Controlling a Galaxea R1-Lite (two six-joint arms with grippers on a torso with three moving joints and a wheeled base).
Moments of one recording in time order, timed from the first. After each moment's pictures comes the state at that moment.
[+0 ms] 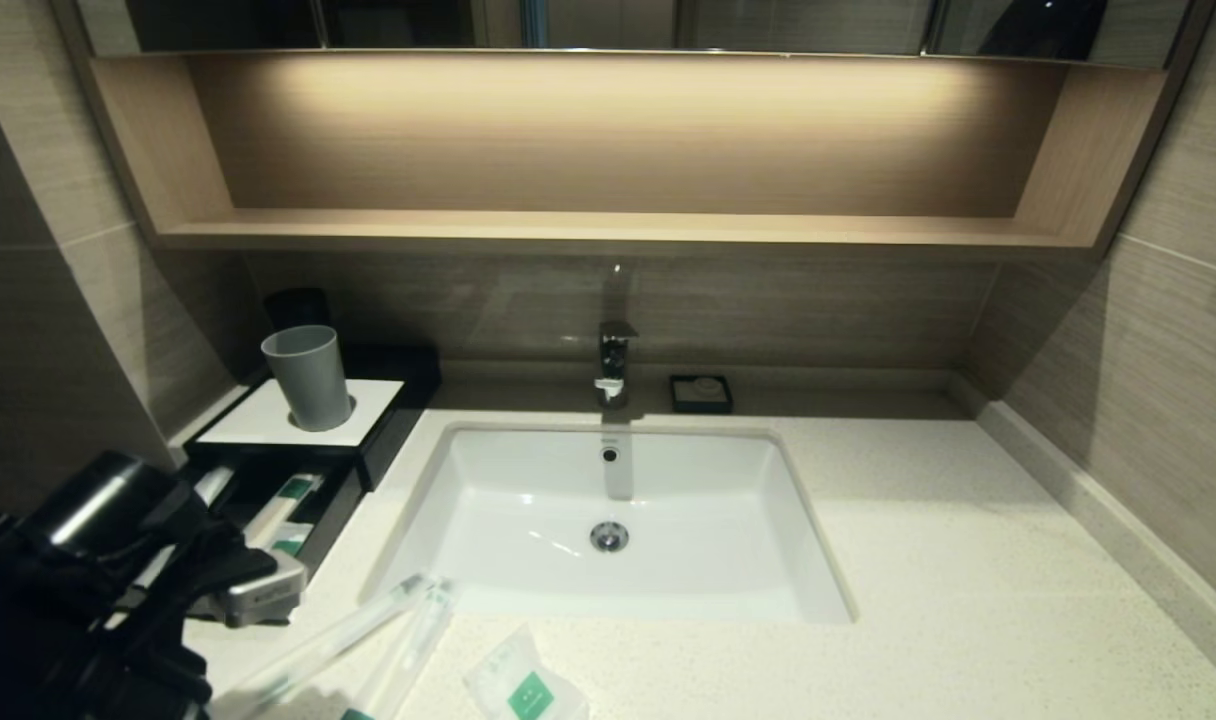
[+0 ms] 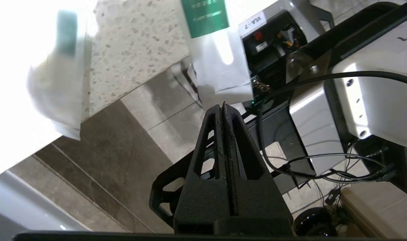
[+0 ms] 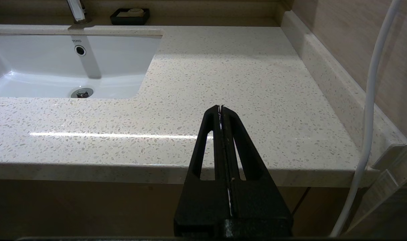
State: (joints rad) left arm -0.17 1.44 -0.74 0.67 -0.30 0.37; right arm 0.00 0.00 0.00 0.00 0.00 0.00
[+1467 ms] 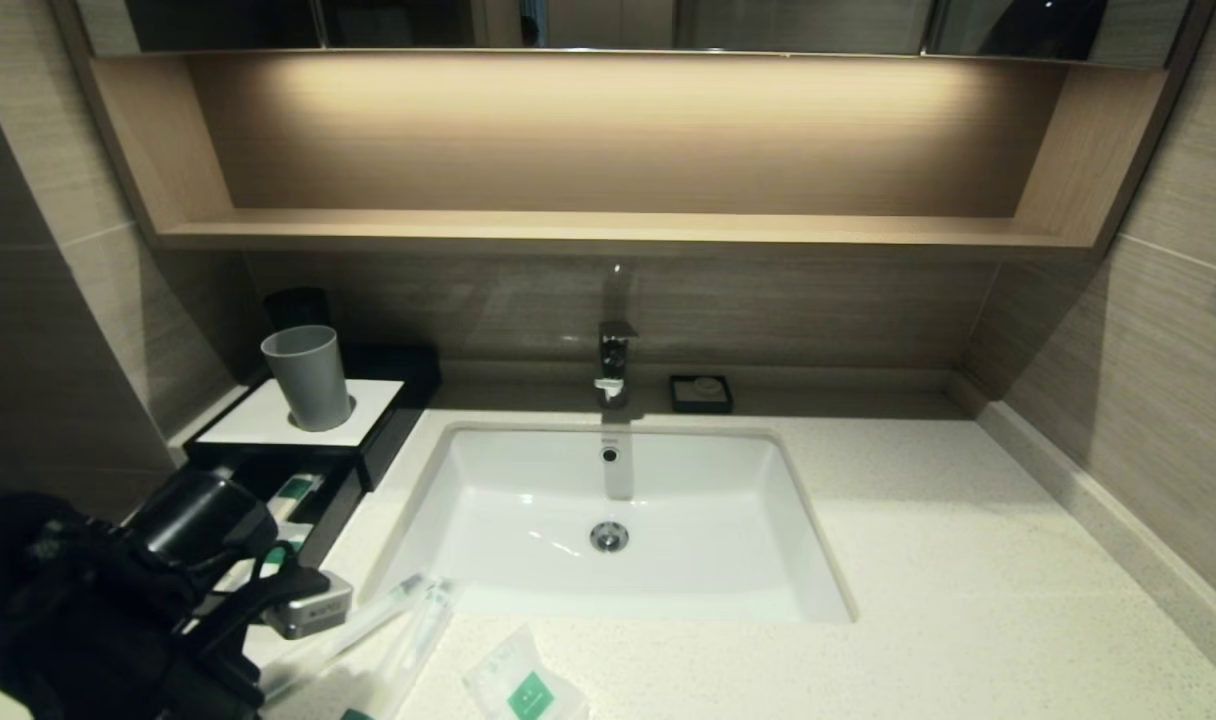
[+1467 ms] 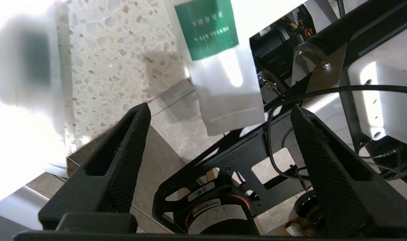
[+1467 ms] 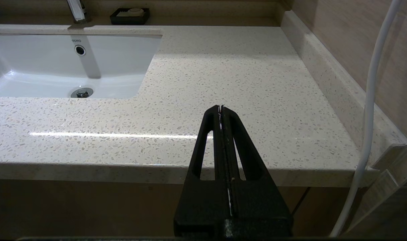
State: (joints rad) left arm -0.23 1.58 -0.71 0.58 -0.28 0.36; right arm 0.00 0.00 0.00 0.00 0.00 0.00
